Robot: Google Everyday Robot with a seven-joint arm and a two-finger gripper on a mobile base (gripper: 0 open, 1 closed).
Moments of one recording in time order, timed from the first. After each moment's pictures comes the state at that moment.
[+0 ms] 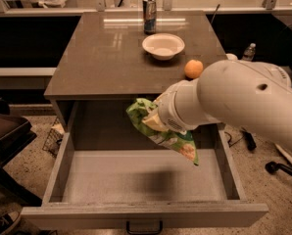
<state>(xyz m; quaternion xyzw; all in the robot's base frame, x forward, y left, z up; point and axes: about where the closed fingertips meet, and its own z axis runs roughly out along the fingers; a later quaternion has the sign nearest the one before) 0.491 -0.021 0.841 -0.53 0.76 0.05 0.37</state>
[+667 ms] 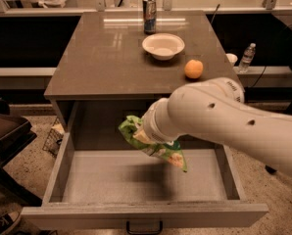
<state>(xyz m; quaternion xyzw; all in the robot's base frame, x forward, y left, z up) 0.502 0.006 0.772 -0.56 0.76 0.05 0.33</state>
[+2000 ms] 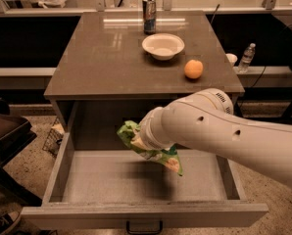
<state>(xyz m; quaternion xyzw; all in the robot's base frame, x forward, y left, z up) 0.502 0.013 0.743 -0.57 0.76 0.04 0.33</state>
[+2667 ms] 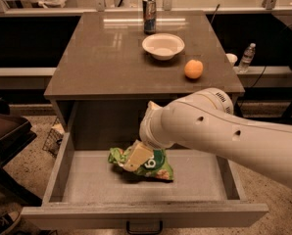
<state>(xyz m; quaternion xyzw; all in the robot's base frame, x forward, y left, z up) 0.501 0.015 0.745 -0.57 0.75 0.04 0.33</state>
